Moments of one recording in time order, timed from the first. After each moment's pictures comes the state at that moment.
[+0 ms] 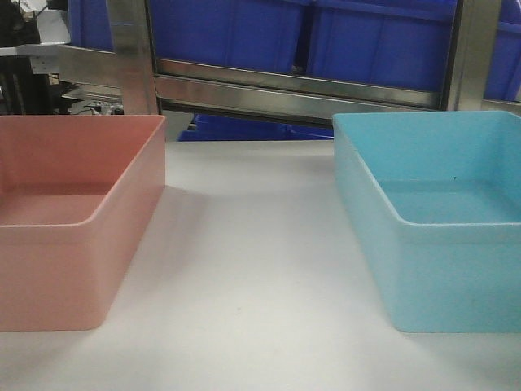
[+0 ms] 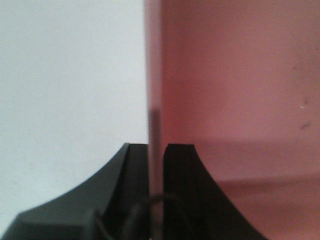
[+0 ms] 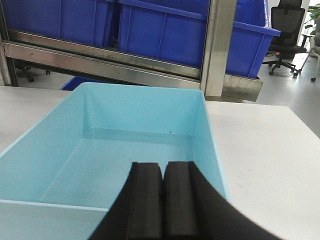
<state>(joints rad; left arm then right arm) 0.15 1.98 -1.57 -0.15 1.15 0.26 0.05 -0.02 0.03 0.08 0.08 -0.07</state>
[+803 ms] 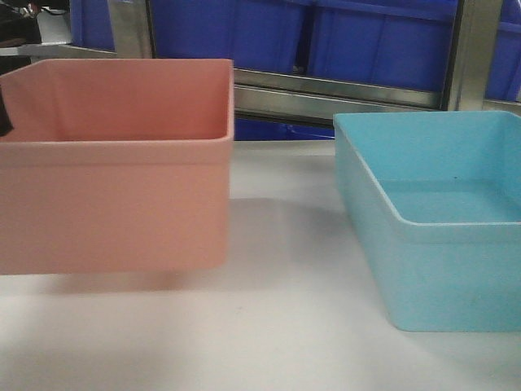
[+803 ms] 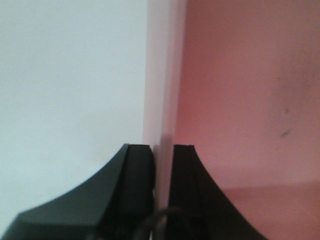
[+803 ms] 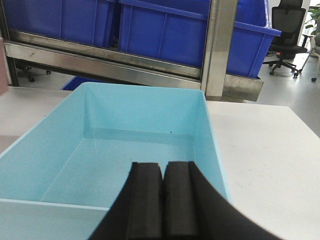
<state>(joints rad) -0.07 1.80 -1.53 -0.25 1.18 -0.05 0.05 -0.02 0.03 0.08 0.08 -0.07</state>
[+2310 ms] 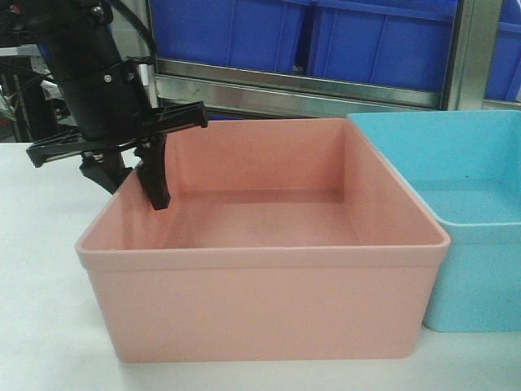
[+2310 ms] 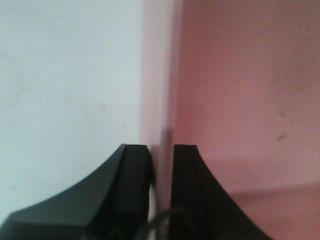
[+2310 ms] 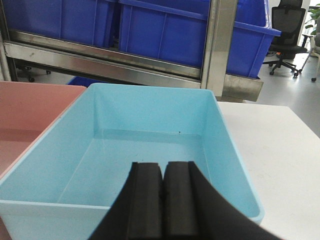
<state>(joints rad) -0.44 1.92 -1.42 -0.24 0.87 -0.28 0.05 -0.02 0.03 0.08 0.08 -0.07</state>
